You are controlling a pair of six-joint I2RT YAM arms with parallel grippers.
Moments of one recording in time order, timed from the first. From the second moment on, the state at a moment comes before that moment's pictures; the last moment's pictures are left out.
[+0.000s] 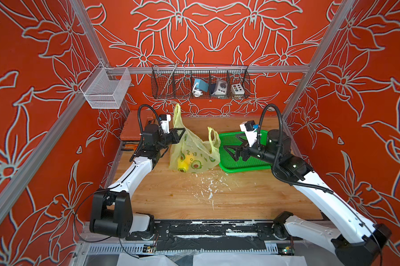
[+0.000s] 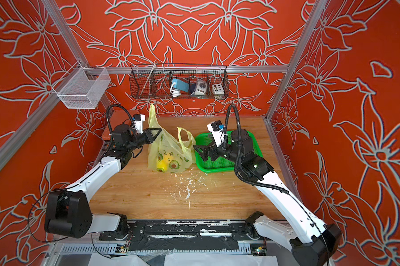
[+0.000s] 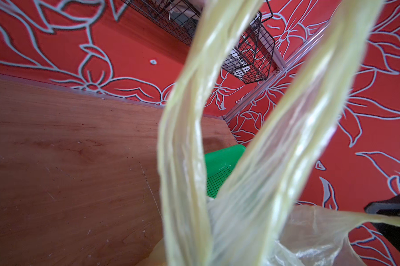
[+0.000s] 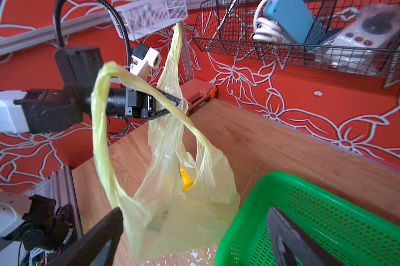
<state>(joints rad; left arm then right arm) -0.09 1.35 0.92 0.23 0.60 -0.57 0.58 1.04 1.06 -0.30 -0.39 0.06</state>
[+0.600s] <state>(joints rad) -0.09 1.36 0.96 0.21 0.66 -0.56 0.59 1.16 0.93 -0.18 -0.48 0.05</state>
